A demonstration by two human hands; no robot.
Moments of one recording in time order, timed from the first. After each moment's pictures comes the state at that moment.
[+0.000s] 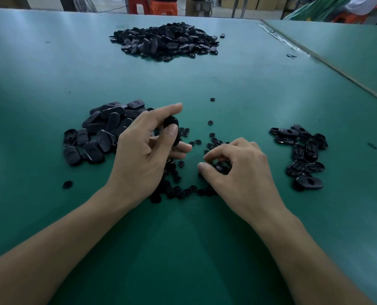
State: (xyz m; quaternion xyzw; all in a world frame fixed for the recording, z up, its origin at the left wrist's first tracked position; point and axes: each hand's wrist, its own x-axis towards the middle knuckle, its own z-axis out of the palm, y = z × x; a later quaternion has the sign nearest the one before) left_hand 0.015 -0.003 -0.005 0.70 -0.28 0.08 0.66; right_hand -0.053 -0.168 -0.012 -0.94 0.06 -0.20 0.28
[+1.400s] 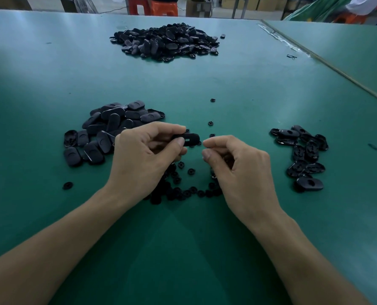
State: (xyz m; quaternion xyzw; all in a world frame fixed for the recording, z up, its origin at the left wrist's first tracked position) left_hand 0.018 -0.002 -0.009 0.71 -0.22 0.04 0.66; right_hand -0.053 -0.159 -0.005 -0.87 0.03 -0.24 0.44
